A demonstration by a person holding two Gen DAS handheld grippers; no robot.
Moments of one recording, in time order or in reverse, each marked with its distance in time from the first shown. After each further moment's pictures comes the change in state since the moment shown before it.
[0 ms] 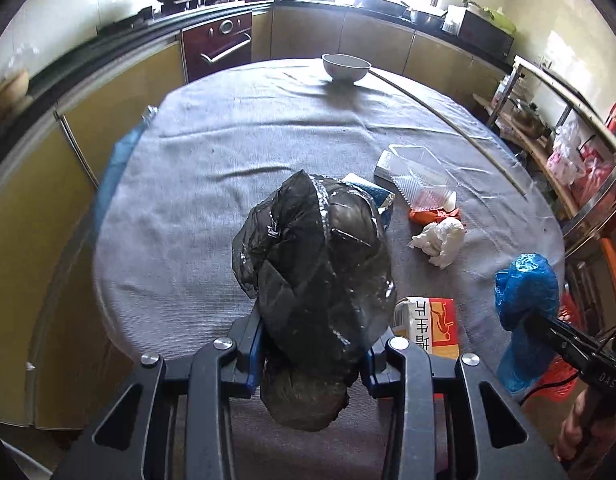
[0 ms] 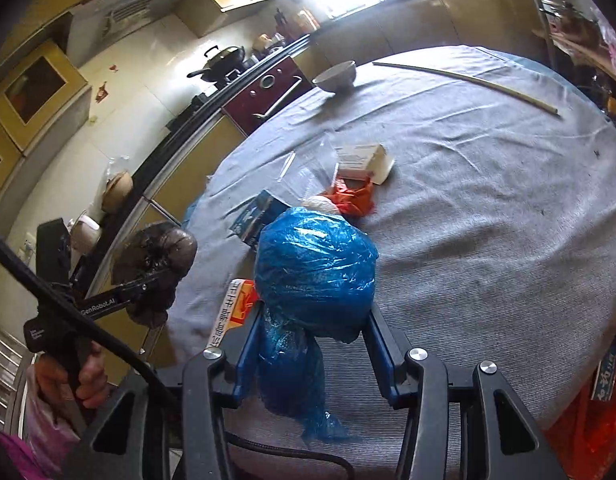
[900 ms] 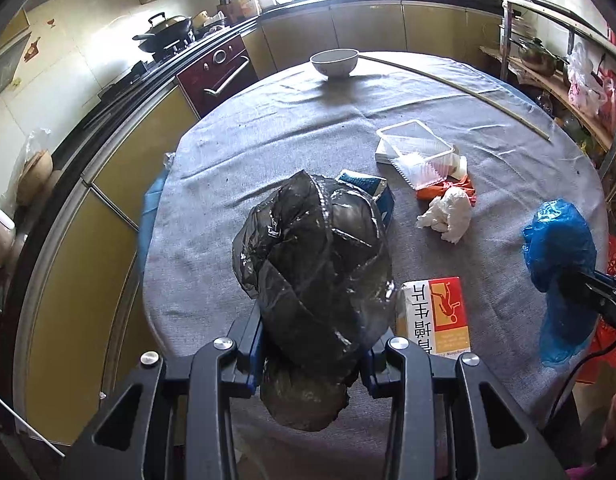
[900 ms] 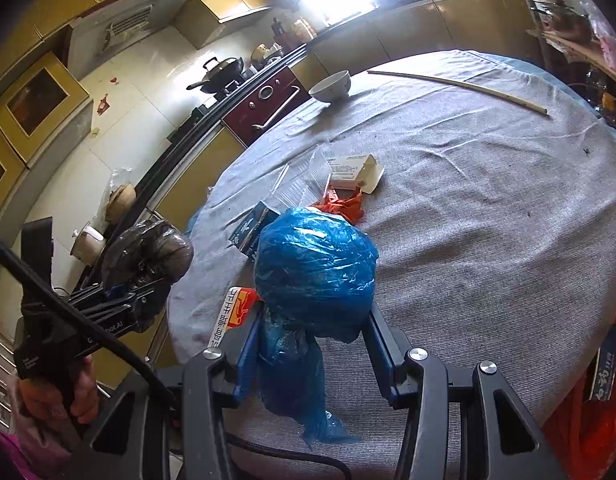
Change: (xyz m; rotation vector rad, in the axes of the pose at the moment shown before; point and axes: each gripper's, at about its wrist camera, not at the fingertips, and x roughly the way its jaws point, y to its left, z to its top) left arm -0.005 -0.055 -0.001 0.208 0.001 0.241; right arm -0.012 -0.015 0.002 0.036 -0.028 0.010
